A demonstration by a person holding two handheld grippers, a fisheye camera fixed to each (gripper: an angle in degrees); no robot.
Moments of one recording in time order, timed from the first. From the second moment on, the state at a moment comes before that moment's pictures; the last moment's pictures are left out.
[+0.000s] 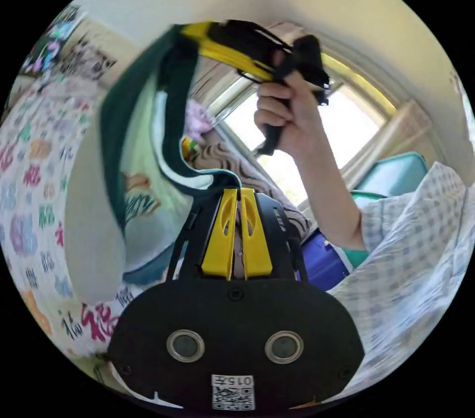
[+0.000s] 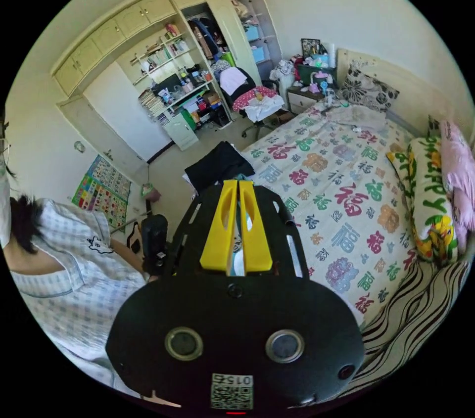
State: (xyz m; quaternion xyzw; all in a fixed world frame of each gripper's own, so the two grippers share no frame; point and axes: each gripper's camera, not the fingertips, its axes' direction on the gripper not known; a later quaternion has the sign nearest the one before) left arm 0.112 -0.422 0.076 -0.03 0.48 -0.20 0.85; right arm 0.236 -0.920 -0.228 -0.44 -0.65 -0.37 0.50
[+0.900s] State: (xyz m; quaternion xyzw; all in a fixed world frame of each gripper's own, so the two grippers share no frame) left arm 0.075 -0.581 0.039 0.19 0.31 -0.01 0.93; right arm 0.045 -1.007 -0.247 -0.40 -0.72 -0.49 0.28
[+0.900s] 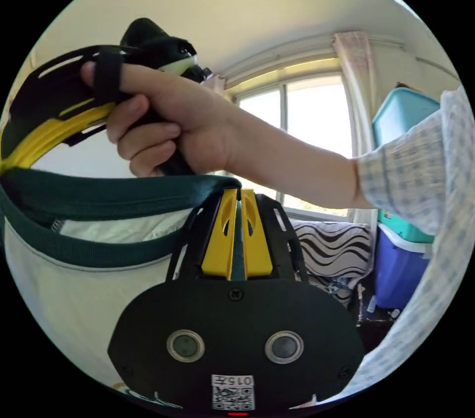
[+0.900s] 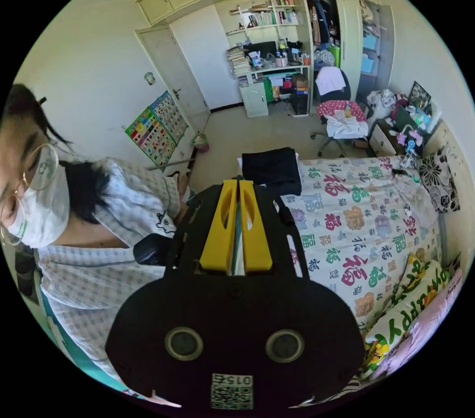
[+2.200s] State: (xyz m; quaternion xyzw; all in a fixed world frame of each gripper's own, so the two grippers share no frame) left arm -0.097 -0.351 0.914 -0.37 0.20 -0.07 0.90; right arm 0.142 -0.602 0.452 -0.69 -0.31 -0.29 0.59
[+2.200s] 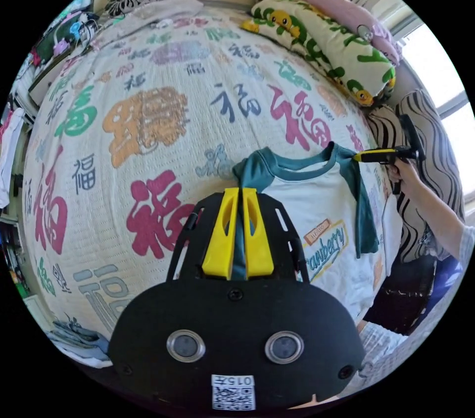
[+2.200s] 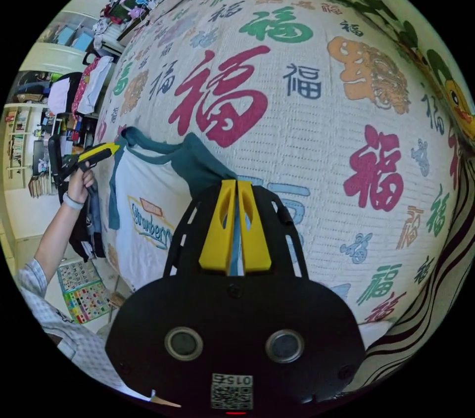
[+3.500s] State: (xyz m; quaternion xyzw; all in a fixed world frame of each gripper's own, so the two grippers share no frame) left arm 0.042 -0.363 0.980 -0.37 0.27 0.04 0.89; right arm 0.459 -0.690 0.565 -0.72 -0.23 -0.11 0.65
